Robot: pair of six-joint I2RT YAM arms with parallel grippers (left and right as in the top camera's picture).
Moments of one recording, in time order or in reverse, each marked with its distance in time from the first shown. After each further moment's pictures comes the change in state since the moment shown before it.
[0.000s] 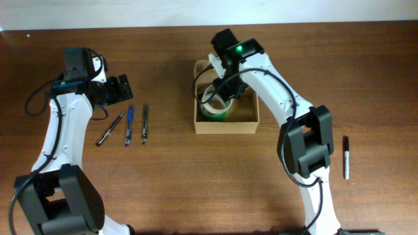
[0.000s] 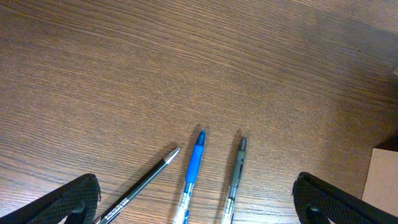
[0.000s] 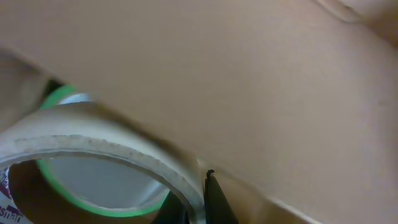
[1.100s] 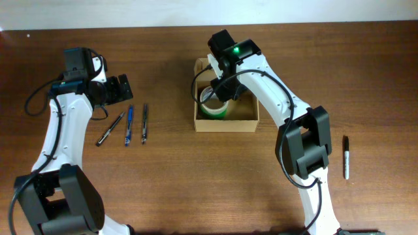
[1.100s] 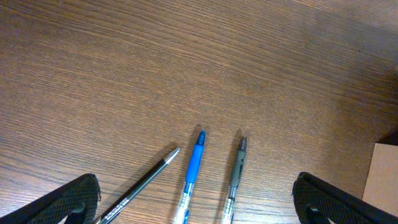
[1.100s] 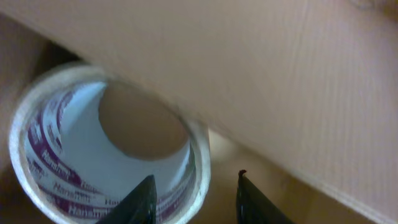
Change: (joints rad) left arm 0.000 0.000 0.000 0.000 0.000 0.000; right arm 0.036 -0.001 0.011 -0.033 0.035 0.055
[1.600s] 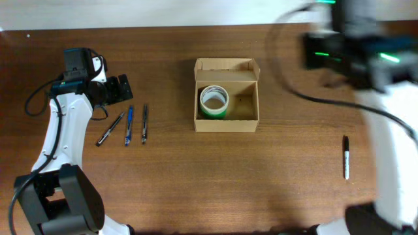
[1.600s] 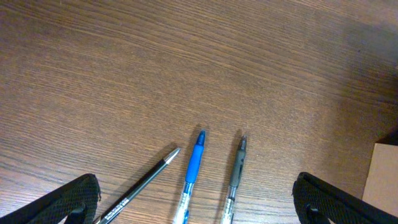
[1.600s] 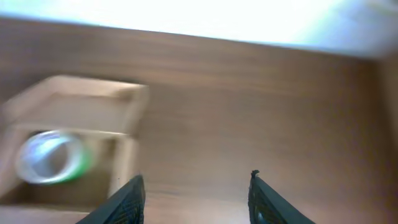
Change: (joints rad) left arm 0.000 0.000 0.000 0.000 -0.001 0.000; right arm -0.290 -0.664 0.004 -0.084 0.201 0.043
